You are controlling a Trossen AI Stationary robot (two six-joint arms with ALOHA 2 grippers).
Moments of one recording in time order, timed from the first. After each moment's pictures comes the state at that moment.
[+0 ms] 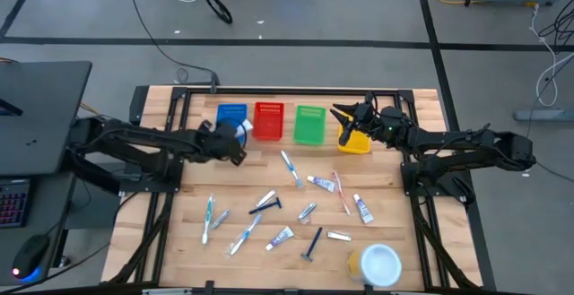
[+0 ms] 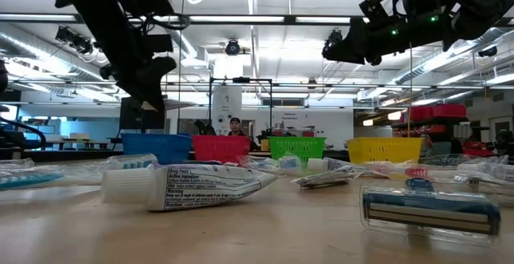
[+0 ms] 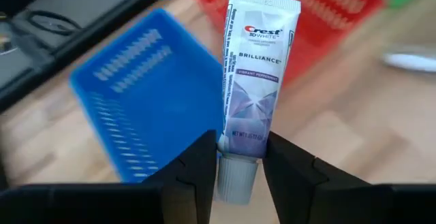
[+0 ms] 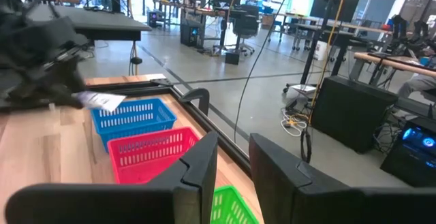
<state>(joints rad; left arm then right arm) 0.06 1.21 0.69 -0.57 -0.66 -0.64 -0.35 1.08 0.42 0.59 0.21 -0.12</state>
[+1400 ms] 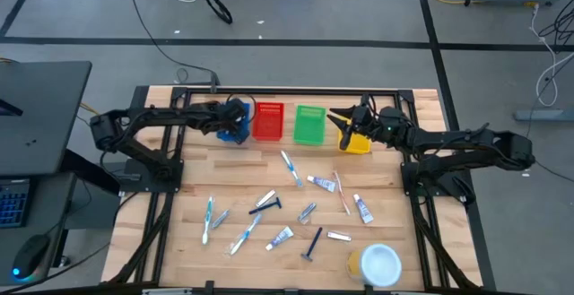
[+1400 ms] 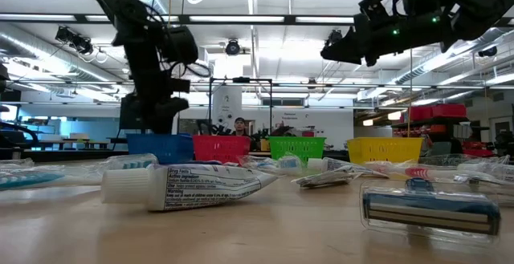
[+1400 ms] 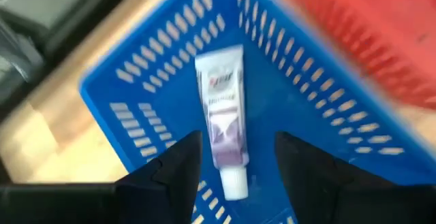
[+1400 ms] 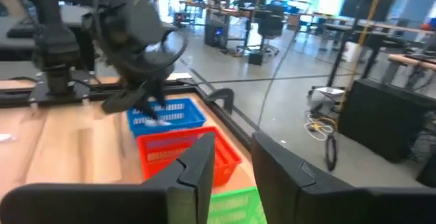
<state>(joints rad) 0.50 1.46 0.79 -0.47 -0.39 -0.23 -0.35 1.09 0.42 0.59 0.10 -0.11</state>
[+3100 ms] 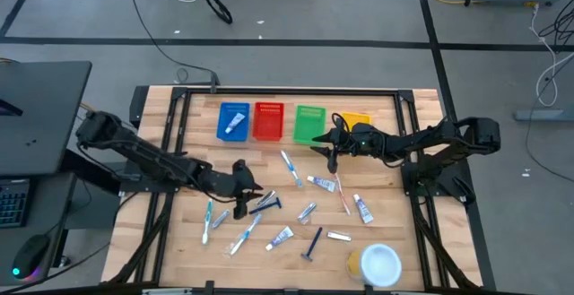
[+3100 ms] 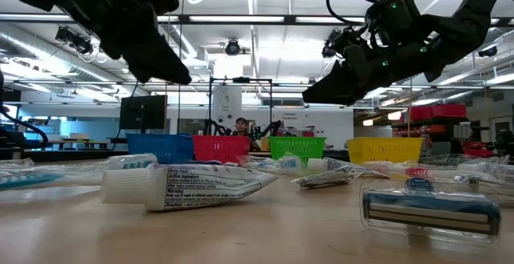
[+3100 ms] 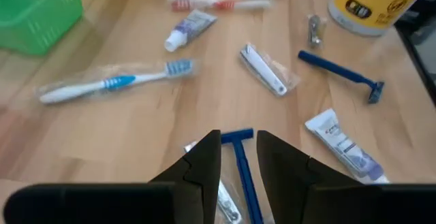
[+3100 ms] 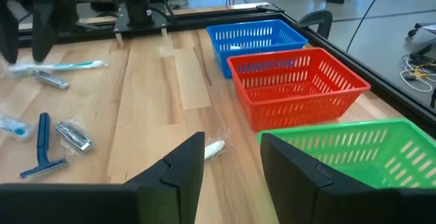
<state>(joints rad) -0.35 1.32 0.59 0.12 -0.32 -0.41 -0.22 1.45 0.42 0.72 -0.03 0.02</state>
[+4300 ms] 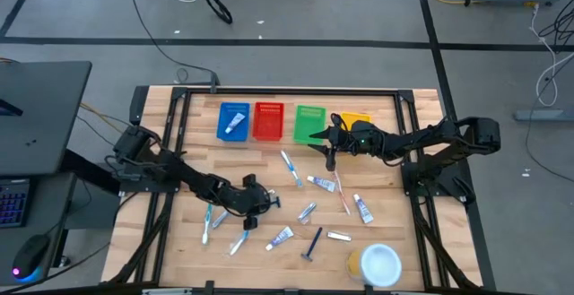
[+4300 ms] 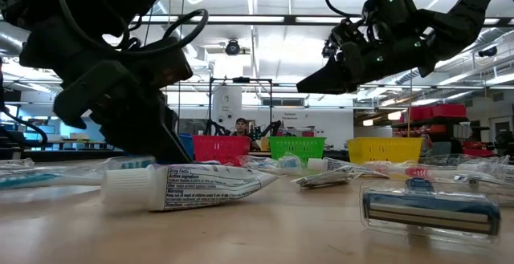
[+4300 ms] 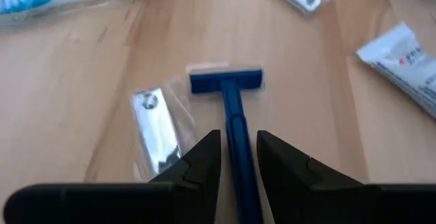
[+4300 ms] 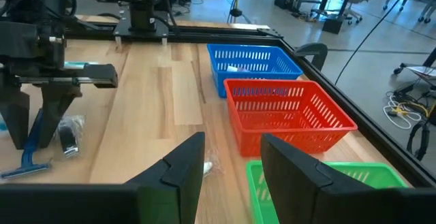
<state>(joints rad) -0.38 1.74 0.59 0.41 -0.31 -0.38 -0.22 1.45 0.46 0.72 -0.03 -0.12</state>
